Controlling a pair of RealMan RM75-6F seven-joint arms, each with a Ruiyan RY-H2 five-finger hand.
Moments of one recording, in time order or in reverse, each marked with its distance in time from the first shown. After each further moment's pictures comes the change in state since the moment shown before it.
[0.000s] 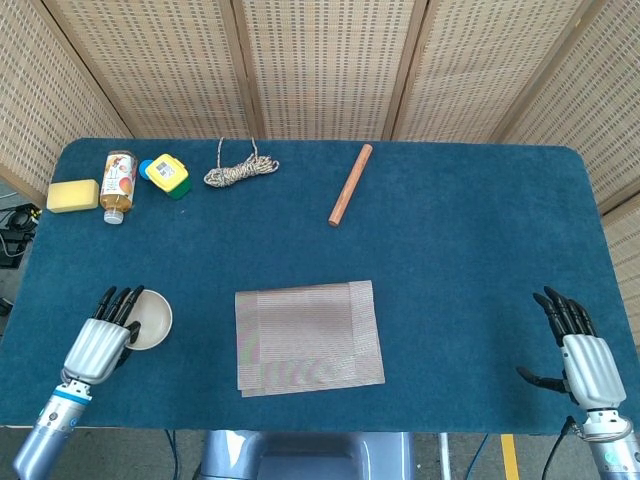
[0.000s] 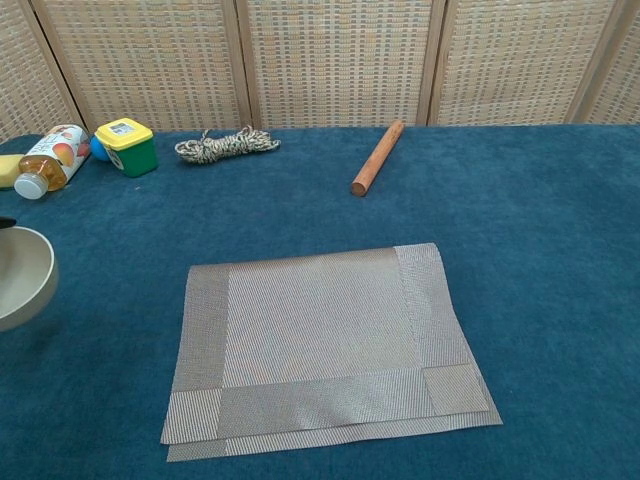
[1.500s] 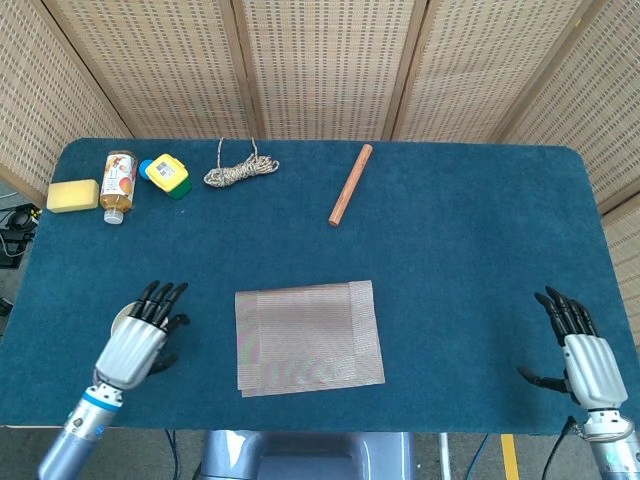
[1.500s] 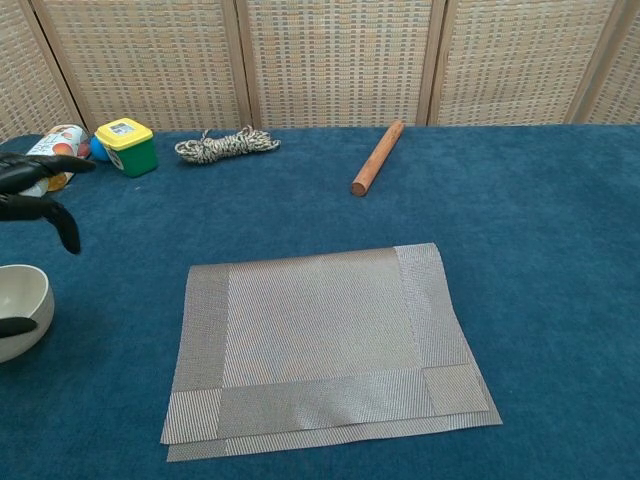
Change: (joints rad) left arm -0.038 0.062 -0.057 -0.431 0.110 -0.016 0.149; right arm 0.000 0.007 0.003 -0.005 0.009 -0.001 0.012
